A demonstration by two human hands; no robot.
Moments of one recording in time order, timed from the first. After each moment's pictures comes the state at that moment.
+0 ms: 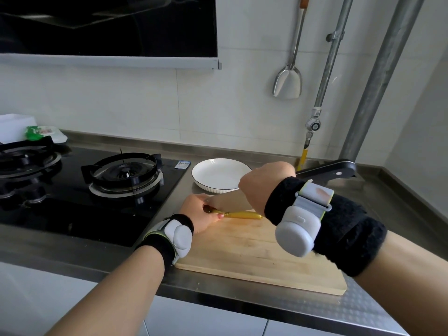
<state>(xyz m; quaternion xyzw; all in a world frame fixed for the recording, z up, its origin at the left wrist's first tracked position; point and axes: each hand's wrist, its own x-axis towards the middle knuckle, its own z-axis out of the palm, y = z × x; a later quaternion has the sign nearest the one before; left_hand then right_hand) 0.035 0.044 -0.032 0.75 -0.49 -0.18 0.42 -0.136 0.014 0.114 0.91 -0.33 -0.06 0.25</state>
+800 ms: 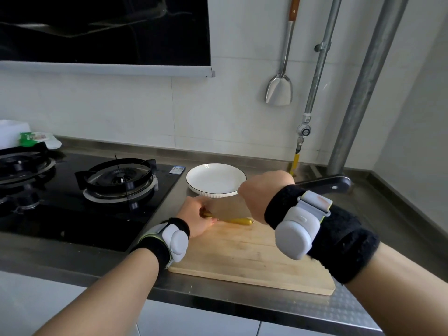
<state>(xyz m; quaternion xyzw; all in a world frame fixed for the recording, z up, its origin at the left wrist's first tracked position) 0.027 0.043 -0.023 0.75 -0.51 -0.16 0.38 -0.154 0.010 0.111 0.91 -0.33 -0.06 0.22</state>
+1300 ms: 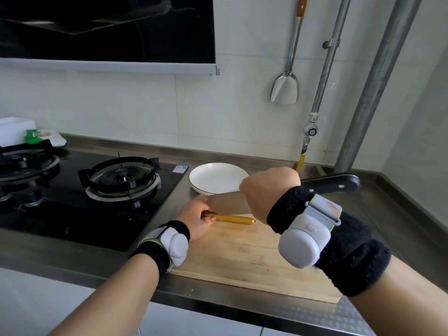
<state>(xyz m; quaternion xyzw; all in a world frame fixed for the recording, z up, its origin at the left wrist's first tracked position) 0.029 0.045 -0.027 0.78 -0.54 -0.10 0.31 -0.152 0.015 0.120 0.92 -0.34 -0.04 0.22</state>
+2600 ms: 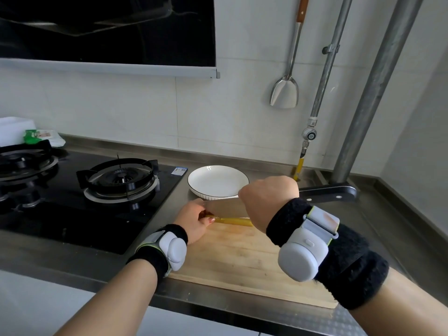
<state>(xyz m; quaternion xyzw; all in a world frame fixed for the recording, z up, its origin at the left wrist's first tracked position) 0.033 0.042 -0.032 0.77 -0.53 -0.09 0.35 -0.156 0.017 0.109 0.91 -0.34 0.00 0.23</state>
